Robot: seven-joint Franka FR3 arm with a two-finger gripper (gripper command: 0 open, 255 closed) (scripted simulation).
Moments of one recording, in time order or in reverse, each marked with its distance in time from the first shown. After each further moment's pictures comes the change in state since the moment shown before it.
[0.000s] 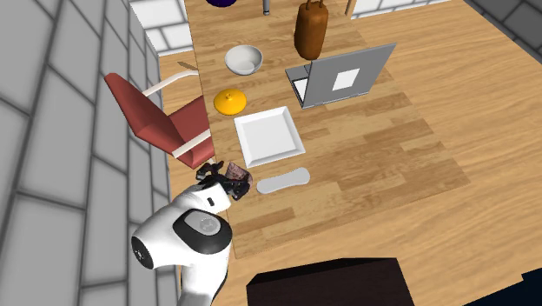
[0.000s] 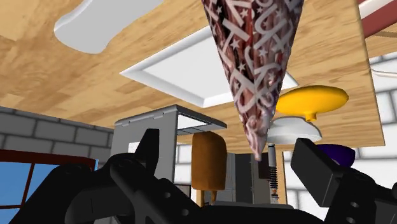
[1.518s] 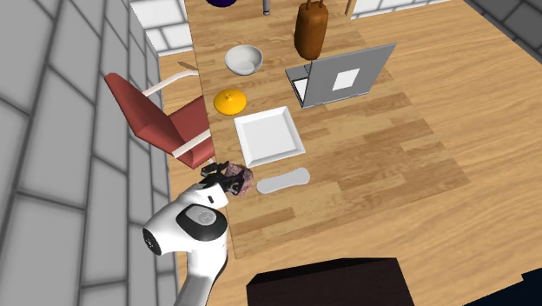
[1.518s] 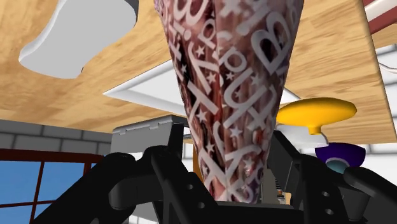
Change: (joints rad) arm -0.138 -0.176 0.126 0.145 0.053 0.006 0.100
